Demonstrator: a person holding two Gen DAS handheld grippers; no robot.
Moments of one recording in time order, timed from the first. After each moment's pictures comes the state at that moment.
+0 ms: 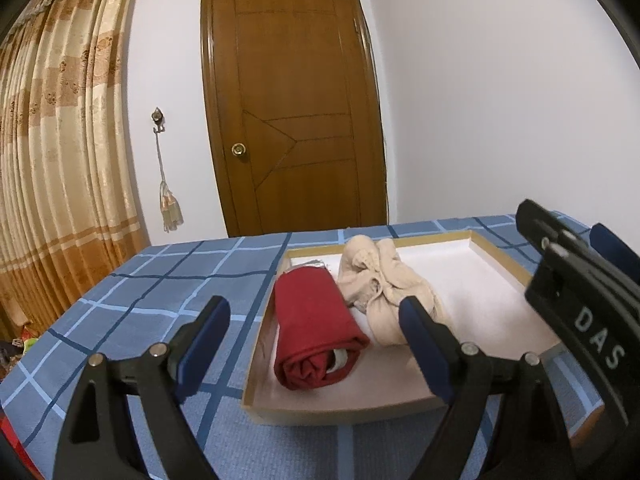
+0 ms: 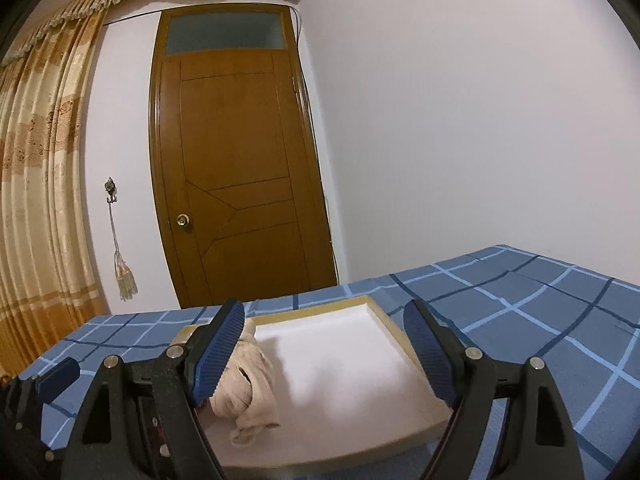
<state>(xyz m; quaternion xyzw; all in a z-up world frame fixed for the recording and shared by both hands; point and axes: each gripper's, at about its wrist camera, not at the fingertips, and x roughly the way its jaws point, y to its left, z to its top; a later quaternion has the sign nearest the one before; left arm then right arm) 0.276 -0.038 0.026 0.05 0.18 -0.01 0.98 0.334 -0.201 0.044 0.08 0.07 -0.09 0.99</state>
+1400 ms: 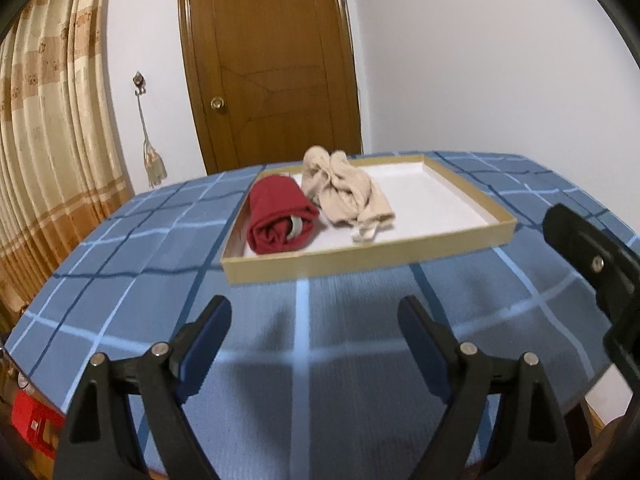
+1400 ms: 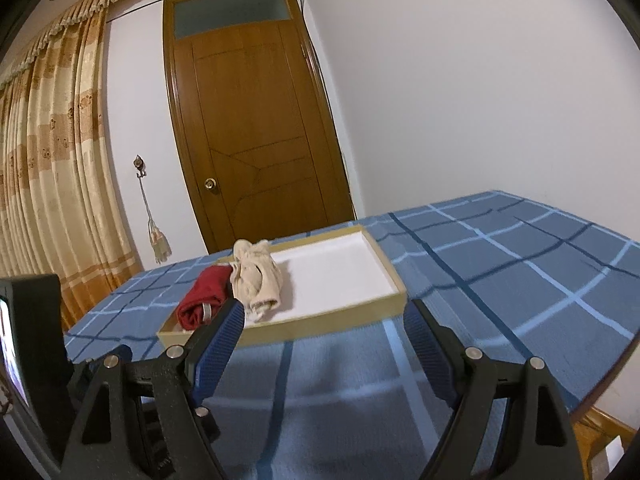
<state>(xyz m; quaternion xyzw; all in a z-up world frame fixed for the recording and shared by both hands) 0.189 -0.051 -0.002 0.06 0.28 -0.04 0.96 0.222 -0.228 0.015 0.12 0.15 -0.03 0.98</state>
